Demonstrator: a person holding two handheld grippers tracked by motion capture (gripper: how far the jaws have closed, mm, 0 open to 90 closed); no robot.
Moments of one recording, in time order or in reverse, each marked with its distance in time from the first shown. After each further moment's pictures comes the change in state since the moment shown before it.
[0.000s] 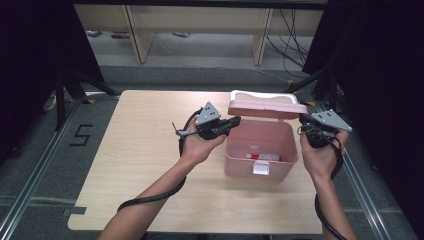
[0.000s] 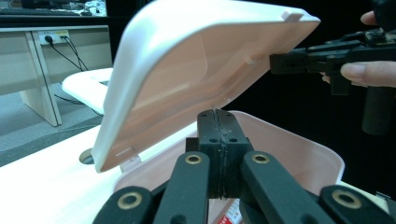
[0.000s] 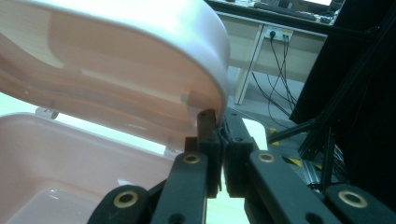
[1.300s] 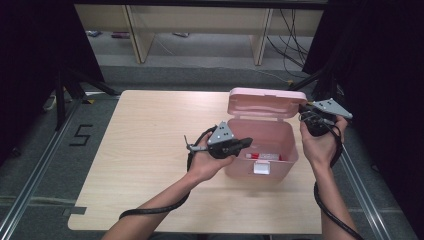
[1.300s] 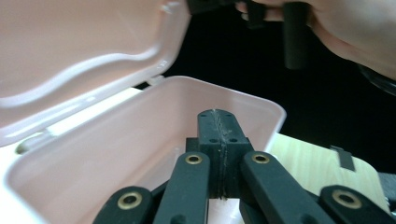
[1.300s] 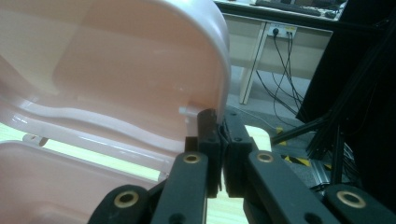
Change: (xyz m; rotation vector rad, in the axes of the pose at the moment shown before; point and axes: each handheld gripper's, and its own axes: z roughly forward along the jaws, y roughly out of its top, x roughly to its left) left arm -0.034 -0.028 0.006 0.073 -0.107 0.060; right arm -0.009 0.017 0.022 0.010 0.018 0.044
